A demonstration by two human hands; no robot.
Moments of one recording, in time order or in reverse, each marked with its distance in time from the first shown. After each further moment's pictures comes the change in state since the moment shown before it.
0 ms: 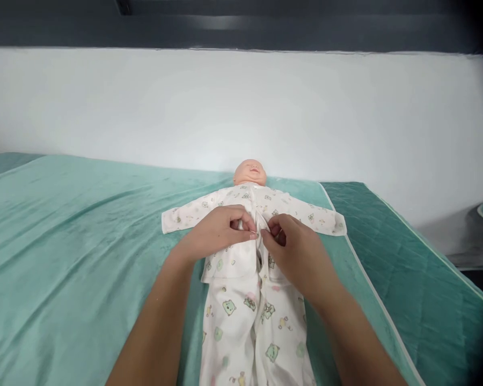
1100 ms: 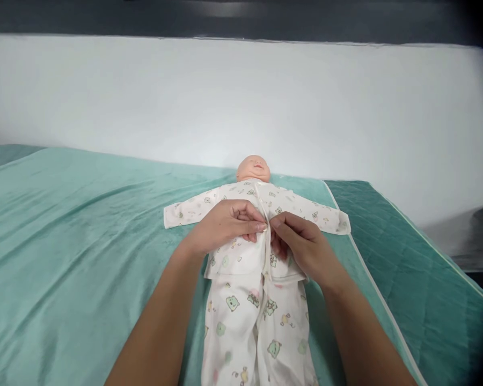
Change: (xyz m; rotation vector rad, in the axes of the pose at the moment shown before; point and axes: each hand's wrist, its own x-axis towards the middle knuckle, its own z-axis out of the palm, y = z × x) left_hand 0.002 -0.004 0.009 -0.460 -0.015 -0.053; right_hand 0.003 0.009 -0.006 0.752 -0.311 0.171
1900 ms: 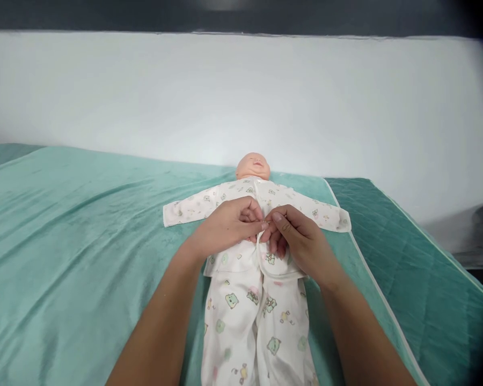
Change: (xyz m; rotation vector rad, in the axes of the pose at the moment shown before) left_hand -0.004 0.007 0.009 0.165 0.004 0.000; right_hand 0.004 0.004 0.005 0.078 0.019 -0.044
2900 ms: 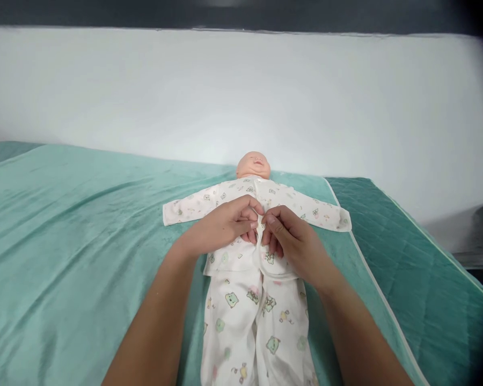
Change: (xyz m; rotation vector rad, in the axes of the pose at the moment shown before) left_hand -0.002 -0.007 -0.012 -0.026 -0.126 -0.032; right_hand -0.002 0.000 0.006 -0.179 0.000 0.008
